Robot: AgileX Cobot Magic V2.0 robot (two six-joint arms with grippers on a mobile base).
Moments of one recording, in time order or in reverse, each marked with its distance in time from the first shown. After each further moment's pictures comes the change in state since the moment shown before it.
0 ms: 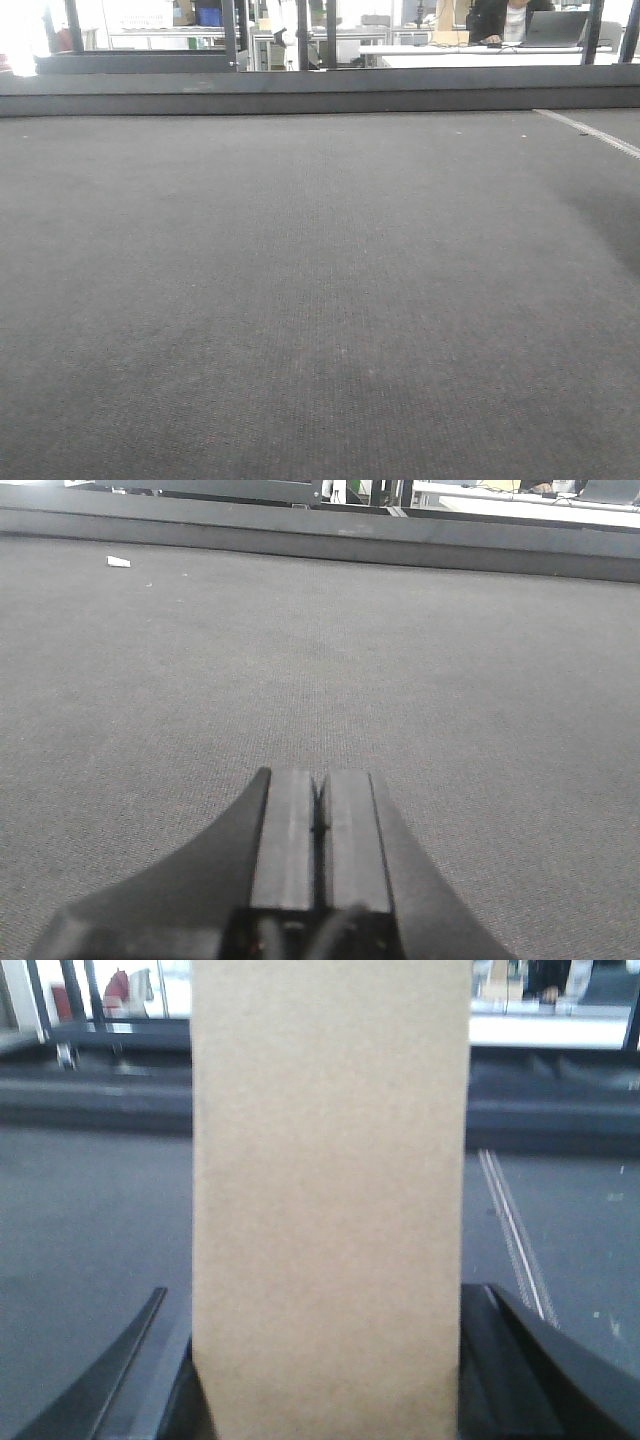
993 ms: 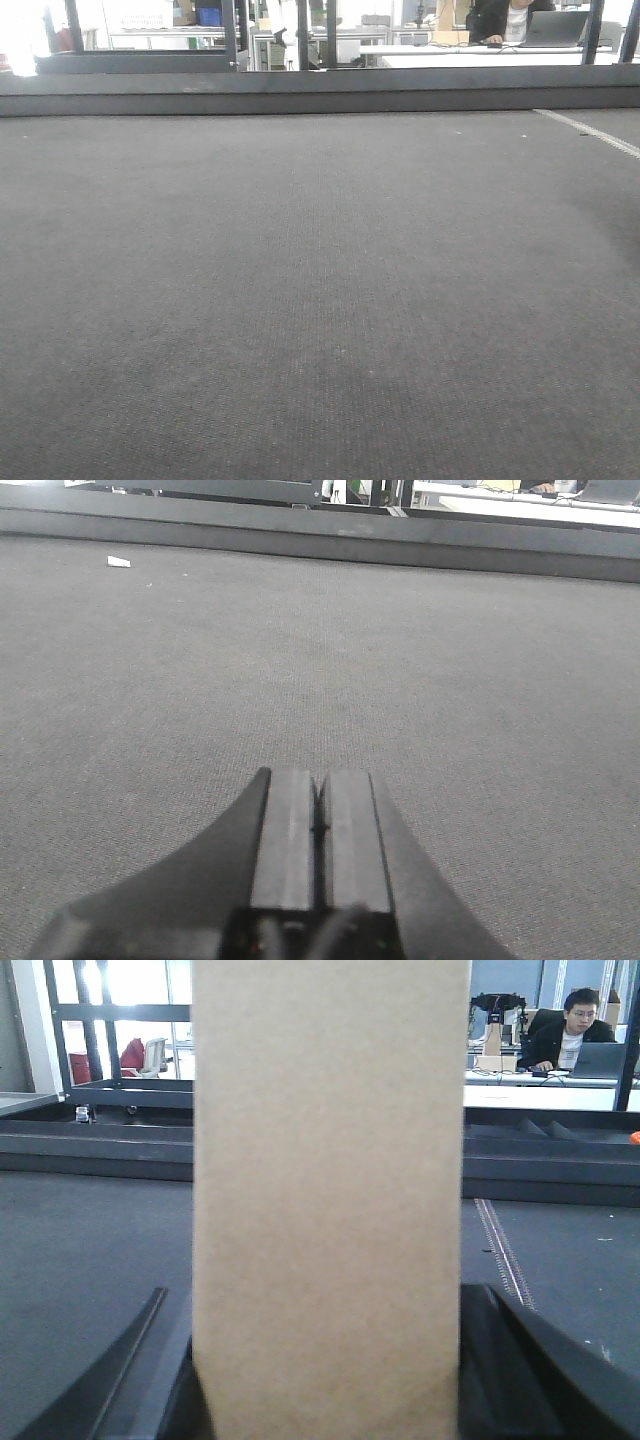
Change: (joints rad) left arm 0.000 0.000 0.000 0.000 0.000 0.000; right arm 0.000 -0.221 0.073 0.000 0.048 0.000
